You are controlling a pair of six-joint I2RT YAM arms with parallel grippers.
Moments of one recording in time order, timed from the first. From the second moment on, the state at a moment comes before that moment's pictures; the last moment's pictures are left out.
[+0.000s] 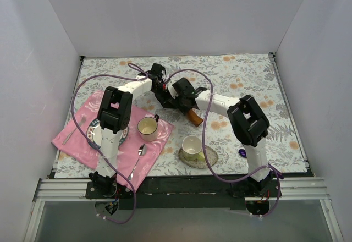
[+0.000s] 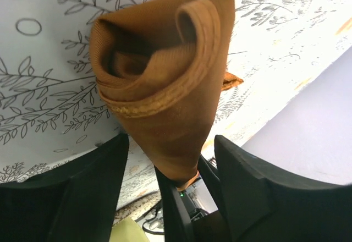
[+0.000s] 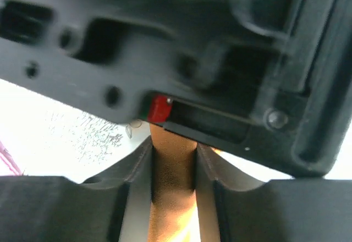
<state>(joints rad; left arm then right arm) -0.41 2.27 1.72 -0.59 0.47 -1.03 0.75 2.05 1.46 -0.39 0.11 -0.20</state>
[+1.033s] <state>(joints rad) -0.46 2.27 1.76 -0.58 0.41 -1.01 0.34 2.29 1.52 -0.33 -1.07 0.19</state>
